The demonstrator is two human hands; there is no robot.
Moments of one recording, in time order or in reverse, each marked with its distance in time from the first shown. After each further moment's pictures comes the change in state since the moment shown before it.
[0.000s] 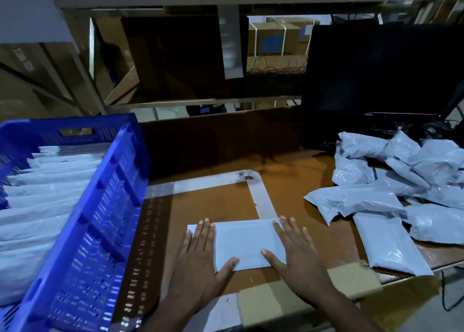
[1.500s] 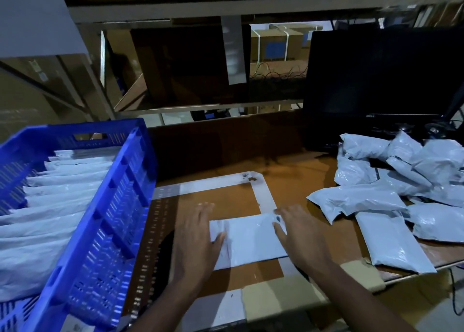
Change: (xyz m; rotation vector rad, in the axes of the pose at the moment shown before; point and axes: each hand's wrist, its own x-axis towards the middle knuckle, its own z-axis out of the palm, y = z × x) left_hand 0.016 0.007 -0.036 -0.235 0.357 -0.085; right_hand 0.032 -0.010 -0.030 -0.004 0.303 -0.102
